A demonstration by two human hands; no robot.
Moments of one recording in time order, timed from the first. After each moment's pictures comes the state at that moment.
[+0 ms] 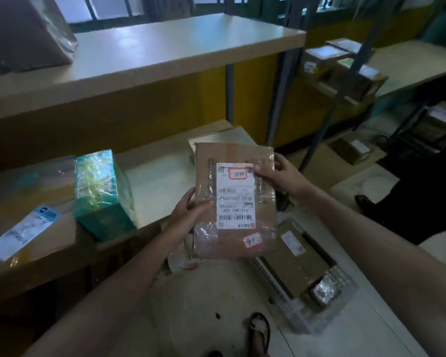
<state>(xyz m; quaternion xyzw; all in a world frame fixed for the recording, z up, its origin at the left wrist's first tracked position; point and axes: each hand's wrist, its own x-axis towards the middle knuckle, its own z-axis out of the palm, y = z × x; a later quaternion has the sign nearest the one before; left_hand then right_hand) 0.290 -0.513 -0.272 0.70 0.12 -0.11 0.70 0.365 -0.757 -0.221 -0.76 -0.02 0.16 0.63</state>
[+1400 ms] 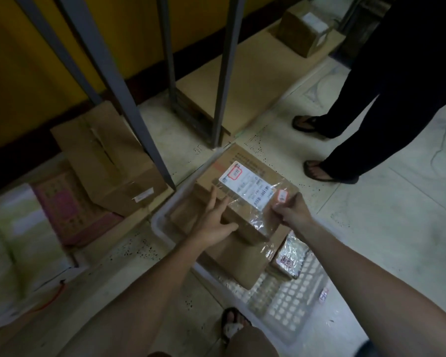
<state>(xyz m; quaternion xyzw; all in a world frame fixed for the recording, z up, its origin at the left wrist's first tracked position) 0.443 -0.841 -0.782 0.84 -0.12 -0.34 0.41 0.402 -1.055 -0.768 -0.70 0.43 0.09 0.56</state>
